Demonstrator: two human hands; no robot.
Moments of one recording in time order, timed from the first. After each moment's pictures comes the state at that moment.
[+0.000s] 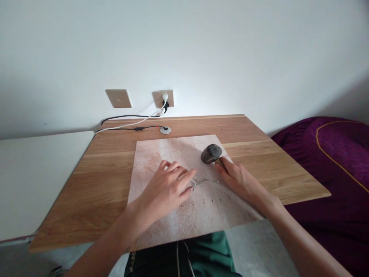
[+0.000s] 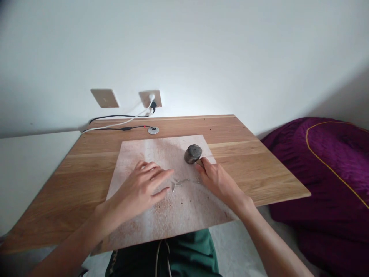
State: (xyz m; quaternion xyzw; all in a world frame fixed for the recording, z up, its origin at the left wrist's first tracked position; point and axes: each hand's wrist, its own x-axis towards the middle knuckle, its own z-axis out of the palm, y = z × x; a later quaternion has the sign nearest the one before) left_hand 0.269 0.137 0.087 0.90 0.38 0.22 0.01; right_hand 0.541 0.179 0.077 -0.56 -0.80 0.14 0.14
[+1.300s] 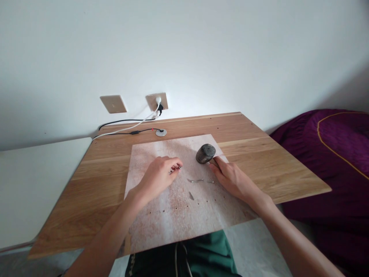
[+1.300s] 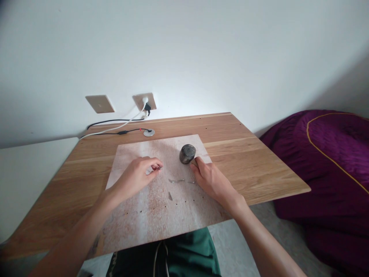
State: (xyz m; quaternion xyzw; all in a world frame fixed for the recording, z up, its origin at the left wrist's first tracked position) left_hand 0.270 0.180 0.080 0.82 0.47 0.27 0.19; right_hand 0.548 0.184 0.061 -0.56 -0.79 0.16 0.16
